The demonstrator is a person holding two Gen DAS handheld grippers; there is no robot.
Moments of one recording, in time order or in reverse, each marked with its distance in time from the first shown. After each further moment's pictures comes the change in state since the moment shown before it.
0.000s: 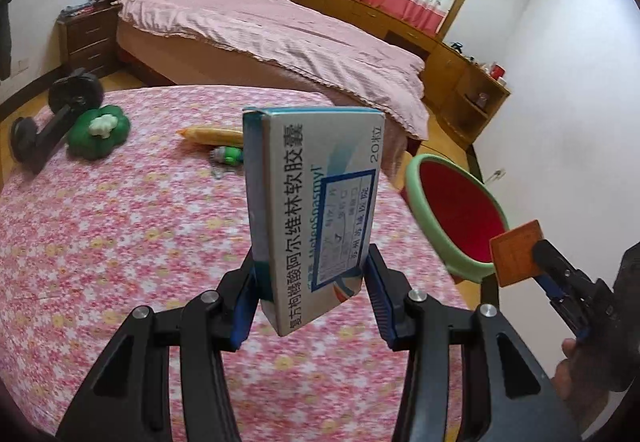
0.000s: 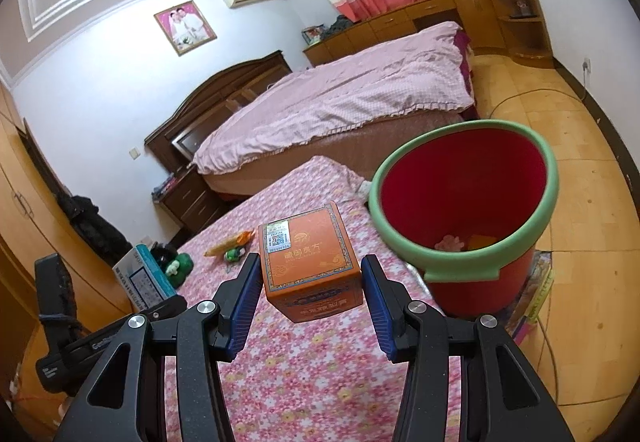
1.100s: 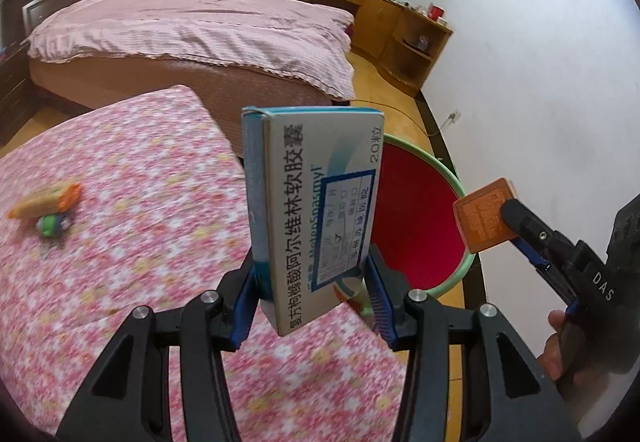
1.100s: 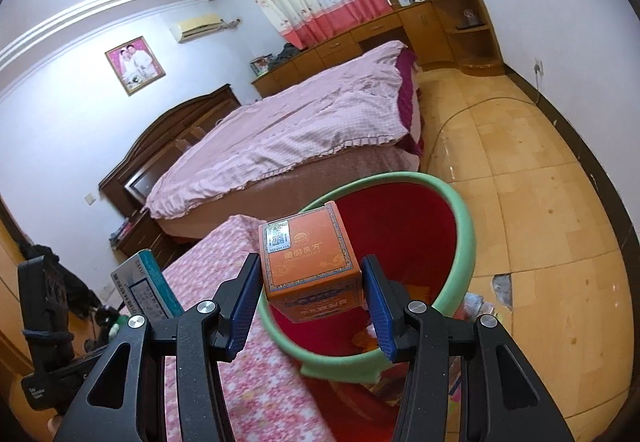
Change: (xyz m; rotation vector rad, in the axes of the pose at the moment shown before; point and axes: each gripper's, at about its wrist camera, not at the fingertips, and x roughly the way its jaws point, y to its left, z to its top) left arm 0.127 -0.131 0.044 0.227 0.129 -0.145; right arm 0.014 -0.093 0.047 0.099 -0.087 -0.152
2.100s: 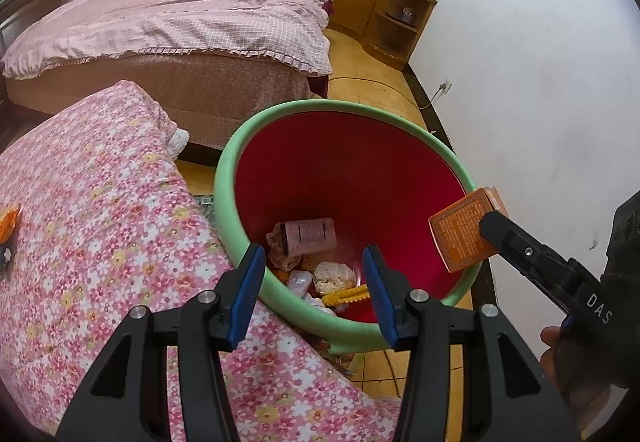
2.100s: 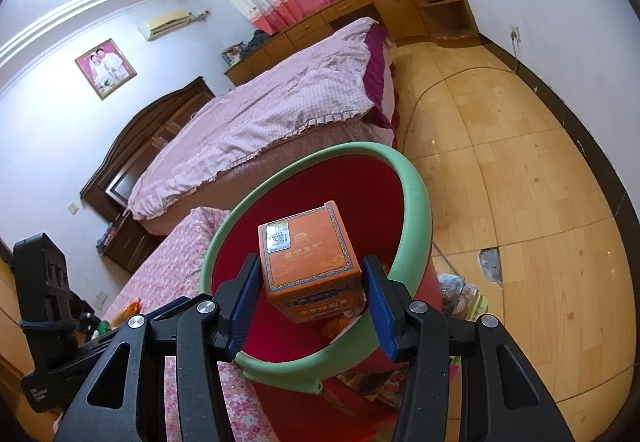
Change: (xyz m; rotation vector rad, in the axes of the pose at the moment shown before) left arm 0.065 -0.033 0.009 0.076 0.066 -0.002; right arm 0.023 -0.042 -0.004 0.080 0.060 -0.045
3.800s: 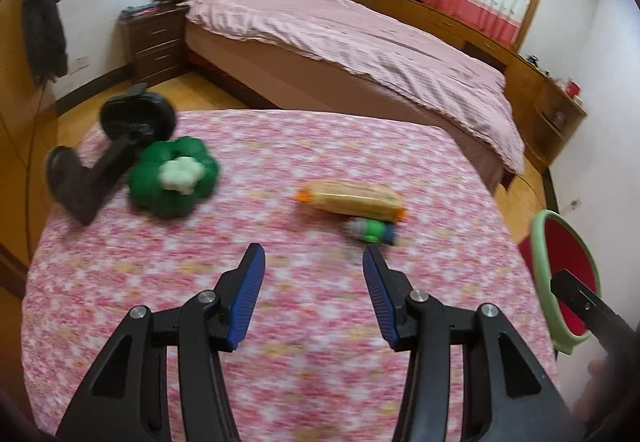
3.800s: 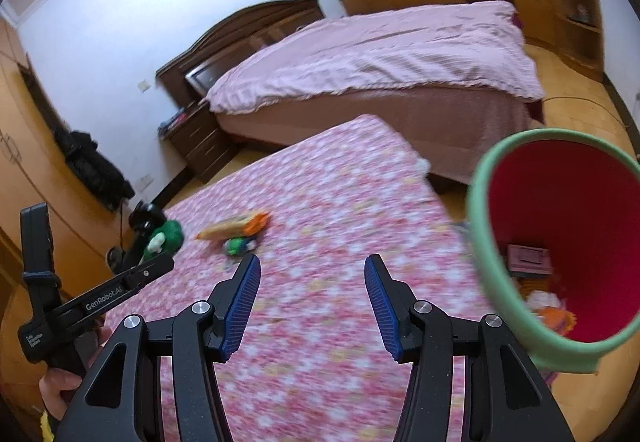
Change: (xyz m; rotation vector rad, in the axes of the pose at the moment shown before) left arm -0.163 0.257 -0.070 -0.420 -0.183 0.436; right arm 0.081 0.224 -0.074 -0.379 0.255 0.218
